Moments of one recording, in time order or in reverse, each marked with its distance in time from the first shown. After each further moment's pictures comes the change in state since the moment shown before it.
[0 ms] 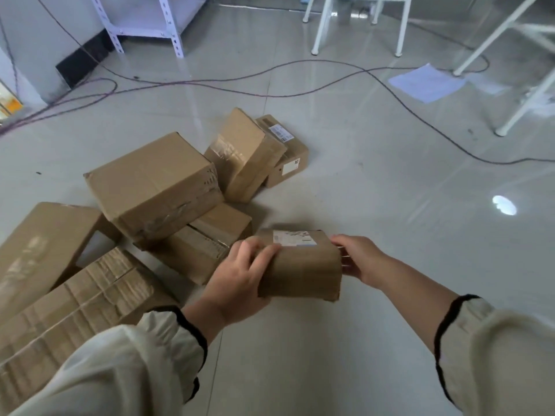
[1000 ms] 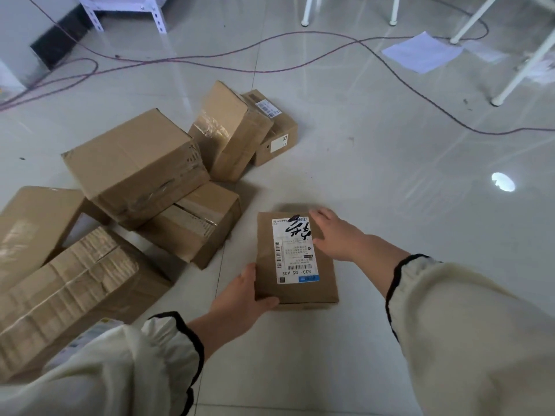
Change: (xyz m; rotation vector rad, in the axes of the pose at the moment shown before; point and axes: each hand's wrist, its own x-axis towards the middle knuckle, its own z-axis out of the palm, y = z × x) left_hand -0.028 0.056 0.025 -0.393 -0.612 -0.802; right_hand 0.022 0.023 -0.007 -1.302 -0.060 -0.435
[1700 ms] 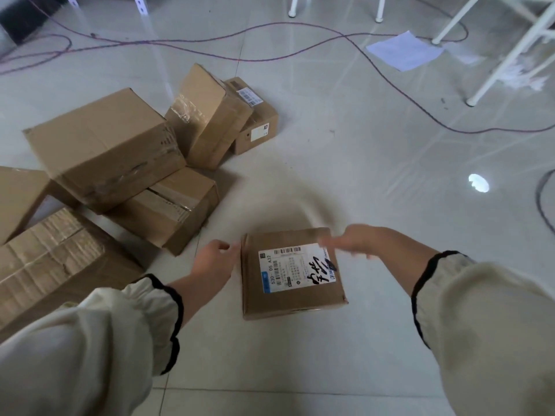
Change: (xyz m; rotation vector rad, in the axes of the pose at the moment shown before) left_hand 0.015 0.027 -0.007 -0.482 0.176 -0.305; right_hand -0.055 0.040 -0.027 0.115 -0.287 0.441
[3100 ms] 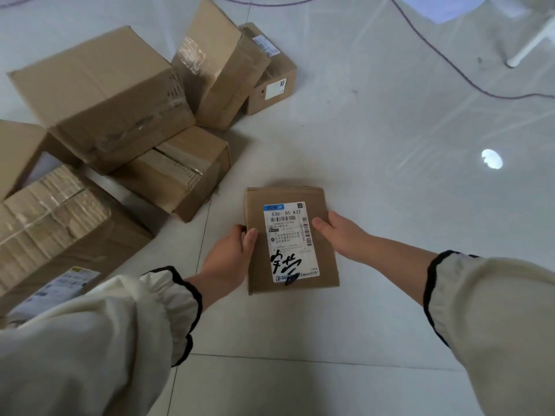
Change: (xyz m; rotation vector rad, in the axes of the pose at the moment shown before) left_hand 0.006 -0.050 0.014 0.287 -0.098 0.323; right_hand 0.033 -0.019 0.081 0.429 0.108 -0.298
